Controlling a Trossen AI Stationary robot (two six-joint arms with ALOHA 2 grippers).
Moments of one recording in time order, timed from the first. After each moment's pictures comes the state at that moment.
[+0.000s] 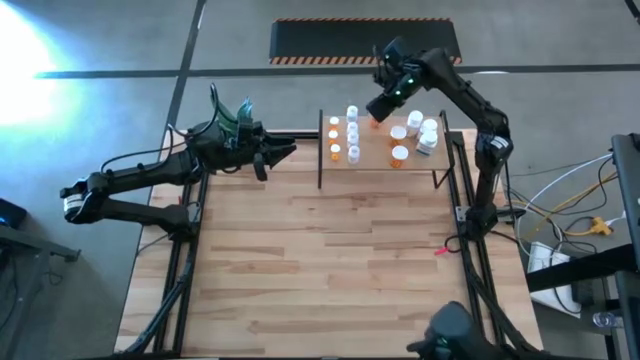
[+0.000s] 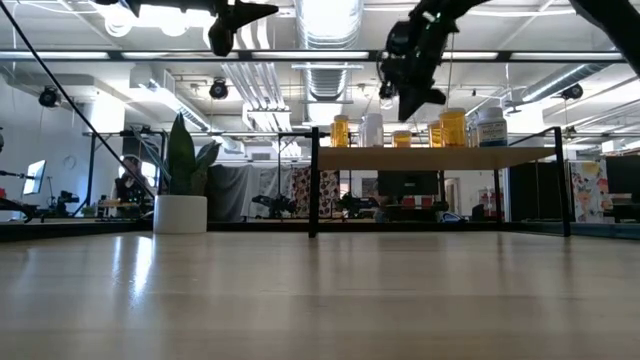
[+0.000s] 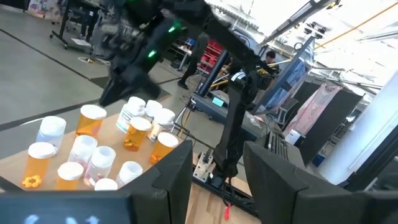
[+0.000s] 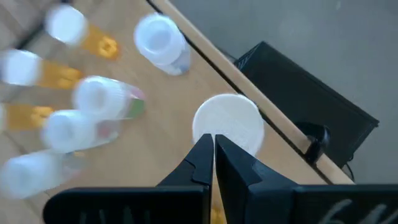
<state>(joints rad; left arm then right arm) 0.36 1.02 0.88 0.23 0.15 -0.46 -0.86 1.92 2.08 -1.32 -0.18 -0.06</state>
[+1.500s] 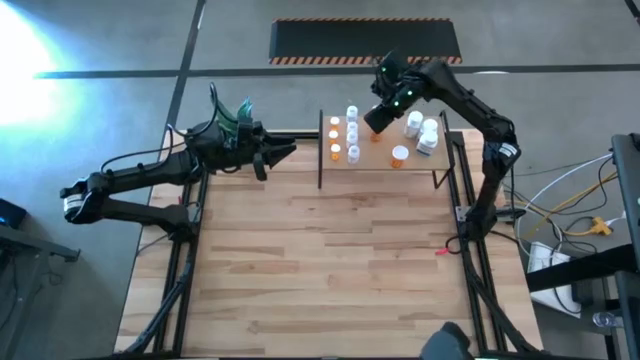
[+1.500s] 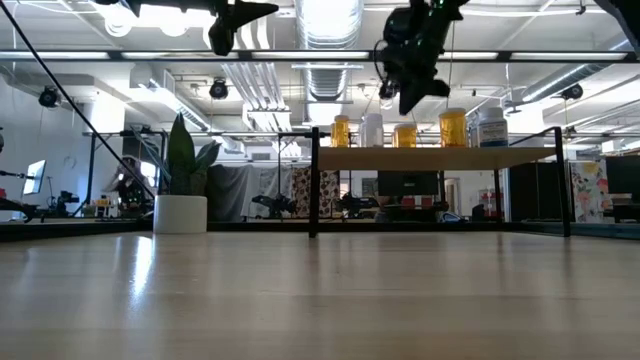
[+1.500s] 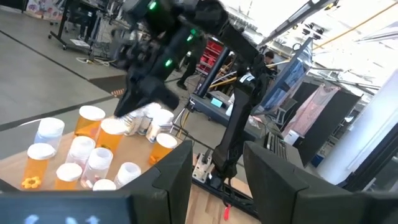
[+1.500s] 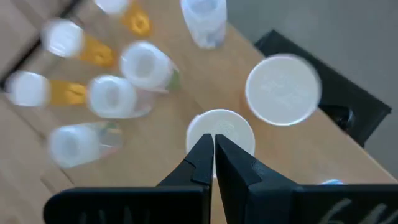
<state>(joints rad) 0.36 1.02 0.88 0.23 0.15 -0.47 -0.76 1.83 1.97 -1.31 -0.15 0.05</state>
